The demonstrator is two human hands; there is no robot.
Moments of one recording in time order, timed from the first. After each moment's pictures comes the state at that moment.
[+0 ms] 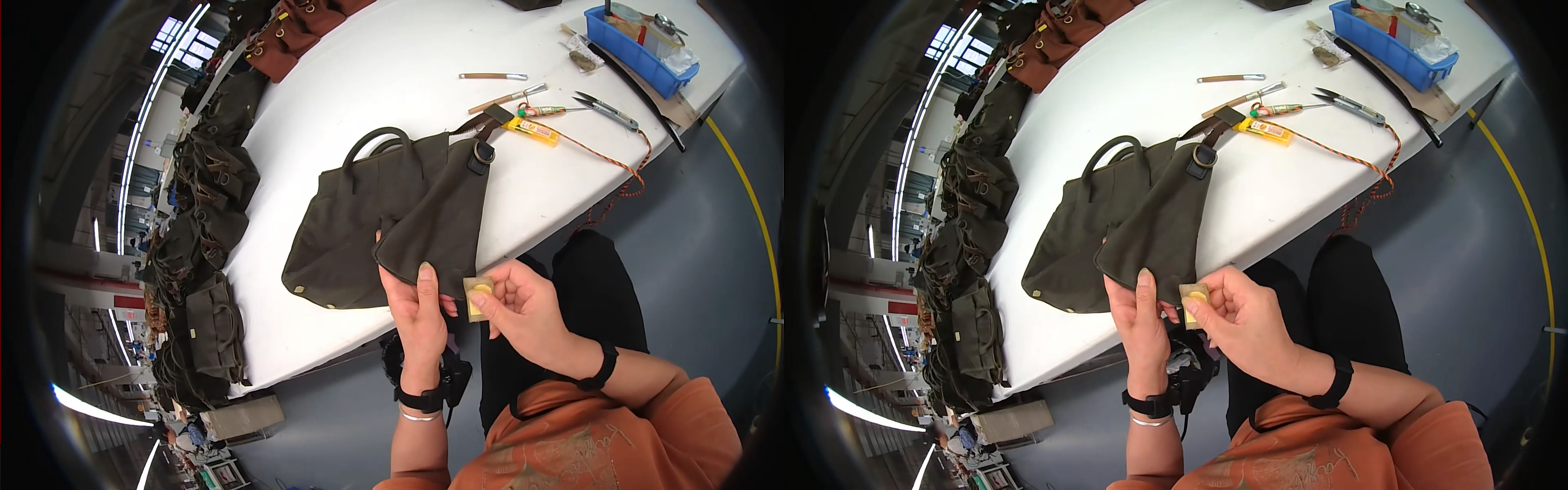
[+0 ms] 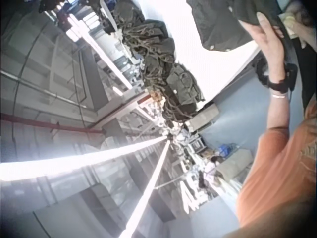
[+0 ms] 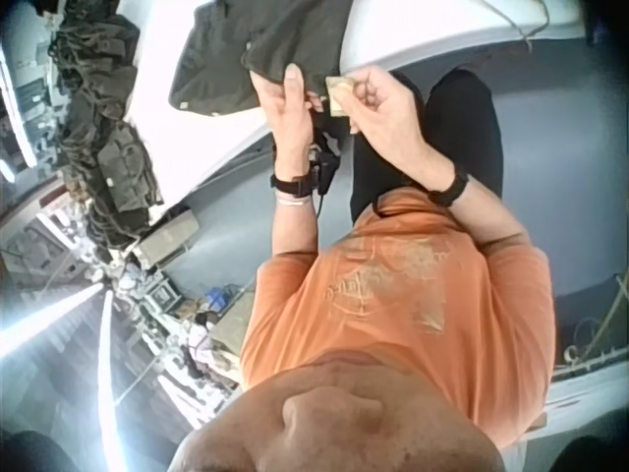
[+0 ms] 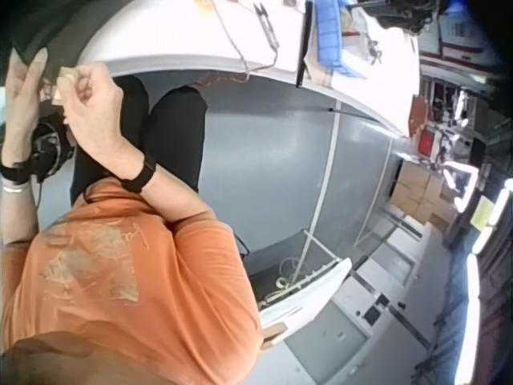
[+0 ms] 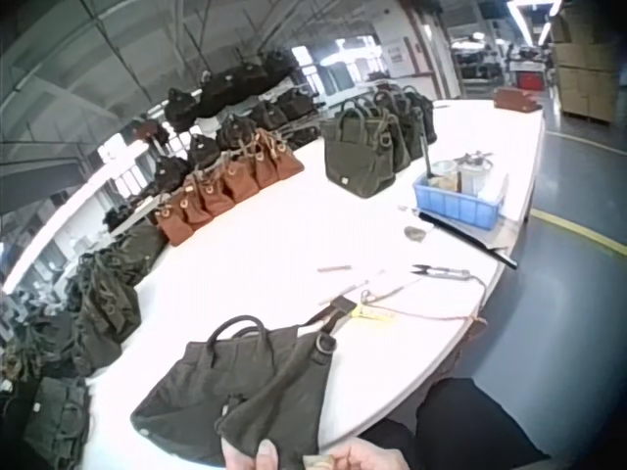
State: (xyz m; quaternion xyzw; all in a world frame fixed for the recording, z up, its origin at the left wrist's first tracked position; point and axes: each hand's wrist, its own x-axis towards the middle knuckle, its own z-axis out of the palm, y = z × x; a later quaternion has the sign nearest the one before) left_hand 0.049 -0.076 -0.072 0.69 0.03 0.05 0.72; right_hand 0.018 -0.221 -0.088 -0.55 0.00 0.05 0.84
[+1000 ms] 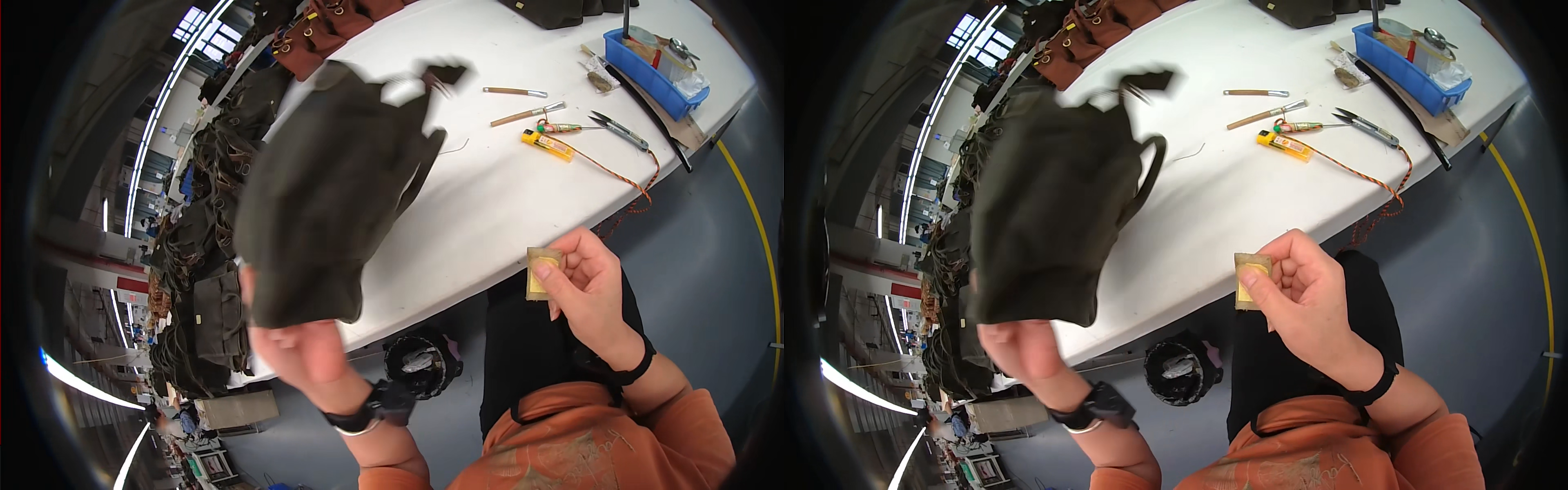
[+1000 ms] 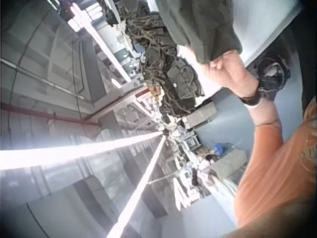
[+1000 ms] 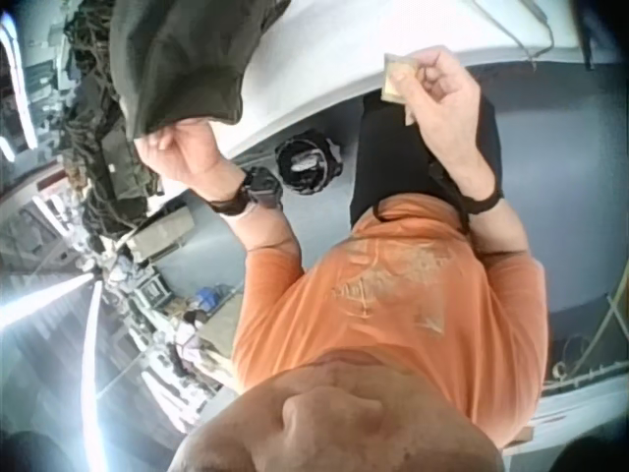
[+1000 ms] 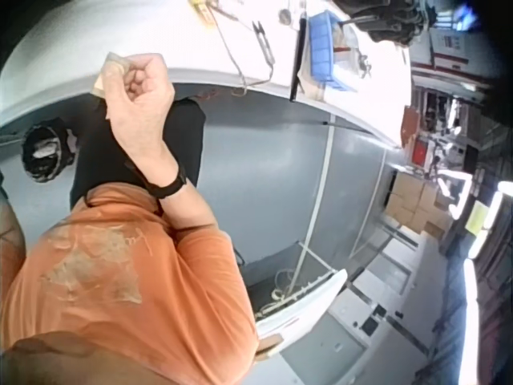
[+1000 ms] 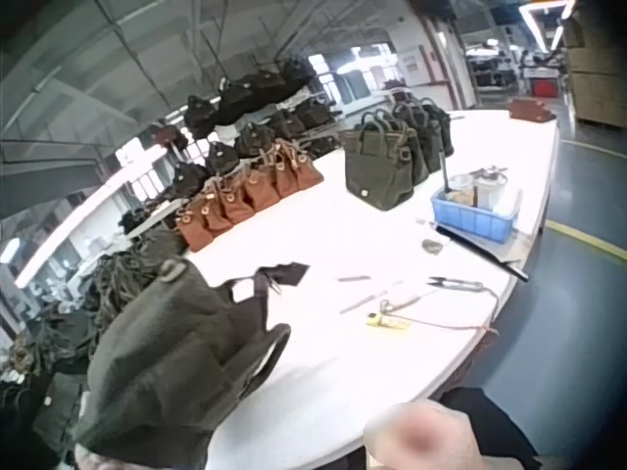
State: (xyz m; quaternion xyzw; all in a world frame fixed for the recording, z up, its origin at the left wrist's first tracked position) left_hand 0.042 0.003 0.055 0.33 -0.02 0.13 0.93; right_hand 0.029 -0.270 -0.043 -0.56 -0.03 -0.02 0.82
